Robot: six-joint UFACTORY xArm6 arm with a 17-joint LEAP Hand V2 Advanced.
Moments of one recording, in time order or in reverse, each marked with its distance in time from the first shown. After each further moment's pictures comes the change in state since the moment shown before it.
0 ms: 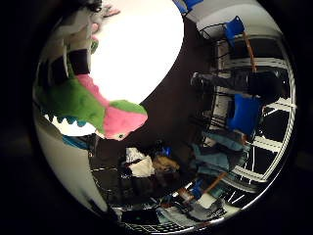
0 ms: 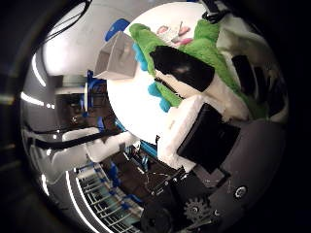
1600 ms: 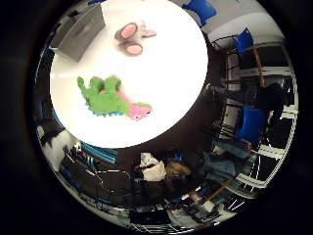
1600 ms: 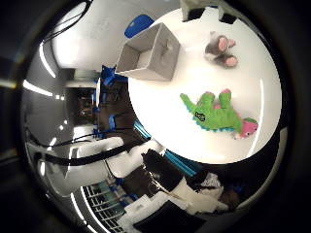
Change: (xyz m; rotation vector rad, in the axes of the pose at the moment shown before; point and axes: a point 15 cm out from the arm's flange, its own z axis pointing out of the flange) arm -0.113 -0.059 0.059 0.036 -0.091 -0.082
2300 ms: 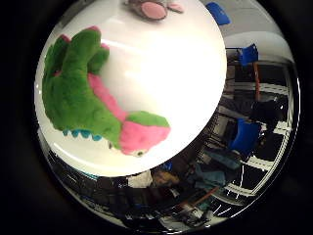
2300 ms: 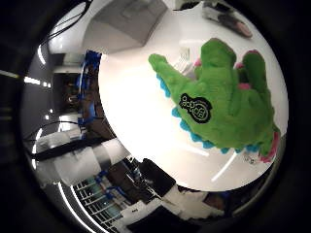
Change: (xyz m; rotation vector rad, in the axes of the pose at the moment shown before) arm -0.029 0.004 0.136 -0.078 0.124 -0.147
